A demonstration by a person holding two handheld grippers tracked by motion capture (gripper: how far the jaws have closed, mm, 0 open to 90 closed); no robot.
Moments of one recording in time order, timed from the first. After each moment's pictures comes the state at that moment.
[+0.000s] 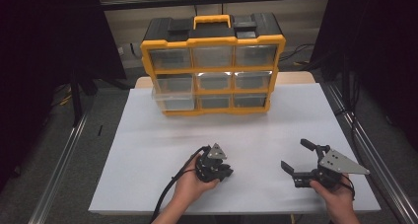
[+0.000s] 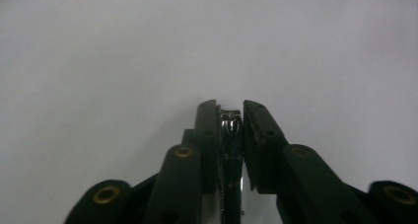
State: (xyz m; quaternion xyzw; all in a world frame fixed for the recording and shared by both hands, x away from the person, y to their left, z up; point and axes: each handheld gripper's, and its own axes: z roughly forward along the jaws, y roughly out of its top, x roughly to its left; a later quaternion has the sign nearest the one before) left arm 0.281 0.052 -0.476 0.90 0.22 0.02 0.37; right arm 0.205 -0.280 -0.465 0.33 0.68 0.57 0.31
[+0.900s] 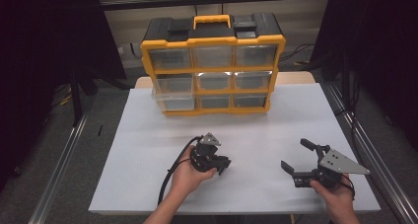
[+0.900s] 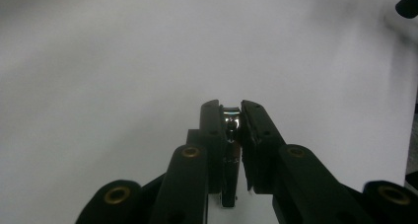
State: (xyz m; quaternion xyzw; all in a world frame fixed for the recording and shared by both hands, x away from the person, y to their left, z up) left arm 0.300 0.061 -0.453 0.88 0.28 -0.02 0.39; right arm 0.205 -0.280 -0.464 0.33 0.68 0.57 0.31
